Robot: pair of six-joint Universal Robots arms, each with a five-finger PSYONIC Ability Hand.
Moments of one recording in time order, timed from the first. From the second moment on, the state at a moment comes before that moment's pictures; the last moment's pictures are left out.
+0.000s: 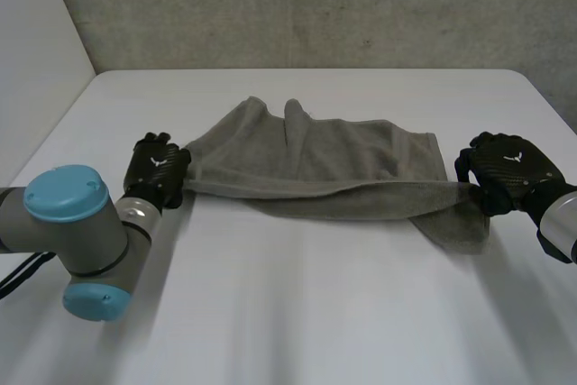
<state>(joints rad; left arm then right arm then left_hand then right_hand) 4.38 -2.19 -1.66 3.72 -1.54 3.51 1.55 -1.36 1.84 -0.16 1.07 2.74 1.27 1.33 0.22 0.23 1.13 1.30 1.32 0.22 0.25 1.15</state>
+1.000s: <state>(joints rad) 4.49 -1.94 -1.74 3.66 -1.50 3.49 1.63 -1.33 1.93 -0.06 1.17 3.09 1.27 1.33 0.22 0.23 1.13 0.50 0.52 0.22 0.25 0.29</state>
